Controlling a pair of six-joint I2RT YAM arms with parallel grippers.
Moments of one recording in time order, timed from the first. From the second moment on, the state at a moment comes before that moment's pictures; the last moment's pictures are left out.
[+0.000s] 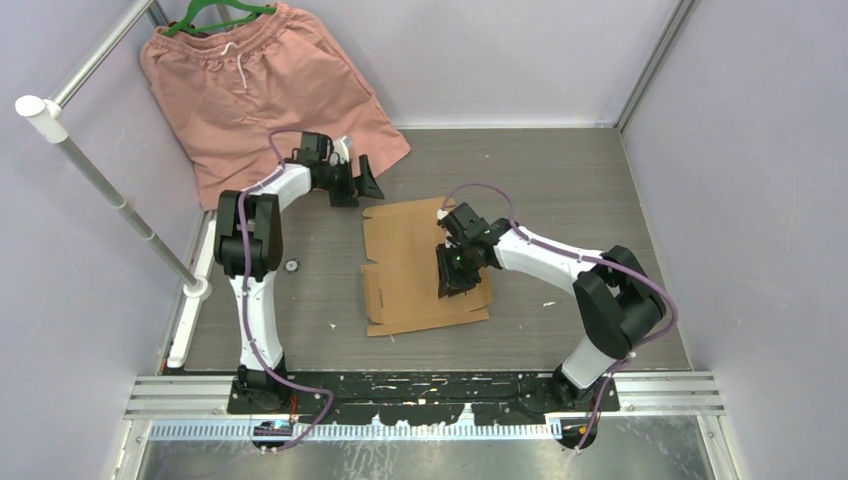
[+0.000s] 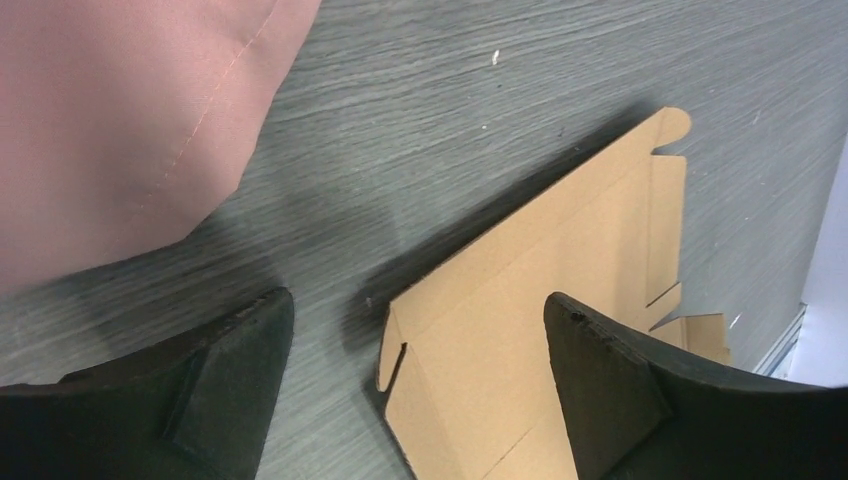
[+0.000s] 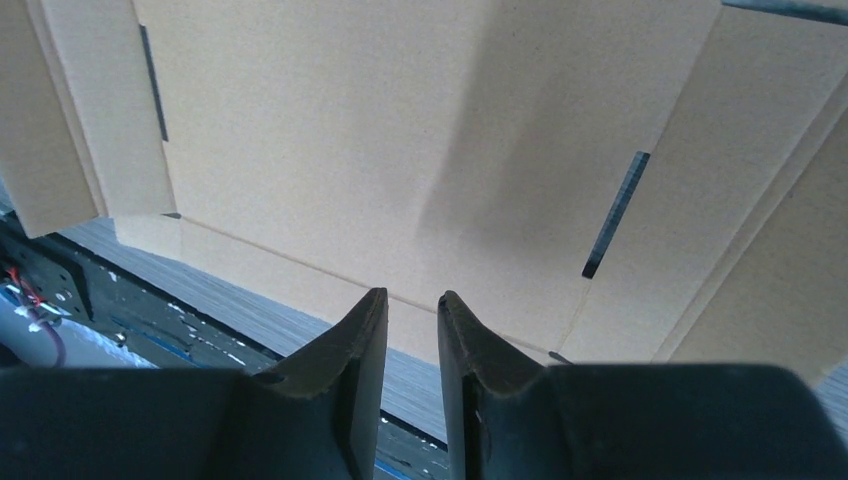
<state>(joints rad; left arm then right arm) -0.14 2.17 1.62 -0.38 0.58 -0.30 0.68 1.60 1.02 -0.57 -0.24 0.50</state>
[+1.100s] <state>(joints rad) -0.22 2.22 1.63 -0.39 0.70 -0.13 0.68 1.76 1.06 -0.57 -0.21 0.49</state>
